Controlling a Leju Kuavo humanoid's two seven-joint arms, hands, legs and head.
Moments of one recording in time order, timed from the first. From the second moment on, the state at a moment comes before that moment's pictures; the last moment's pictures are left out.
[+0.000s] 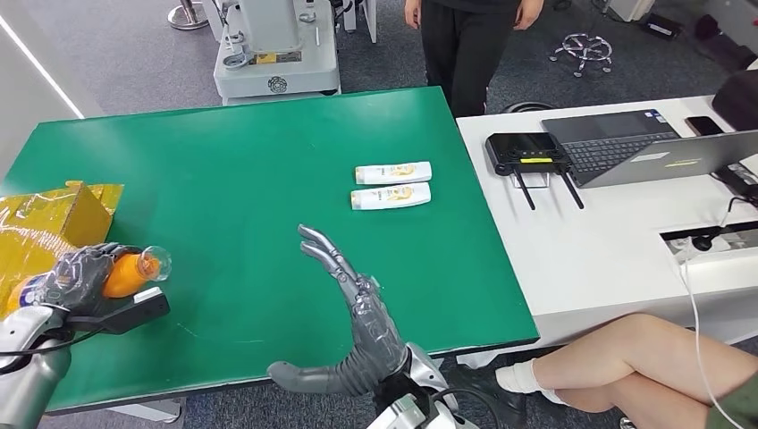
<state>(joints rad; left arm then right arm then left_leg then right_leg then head) -0.58 0.37 -0.37 -0.70 -1.04 0.34 -0.55 -0.11 0.11 0.67 -1.47 0.32 -0.28 -0.53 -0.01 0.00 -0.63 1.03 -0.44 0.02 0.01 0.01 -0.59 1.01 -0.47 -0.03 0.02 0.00</state>
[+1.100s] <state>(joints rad) -0.66 0.26 -0.37 -0.44 -1.09 0.34 -0.52 -0.07 0.11 0.66 -1.51 0.33 -0.26 -0.52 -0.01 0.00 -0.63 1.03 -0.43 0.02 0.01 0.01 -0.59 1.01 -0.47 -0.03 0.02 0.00</state>
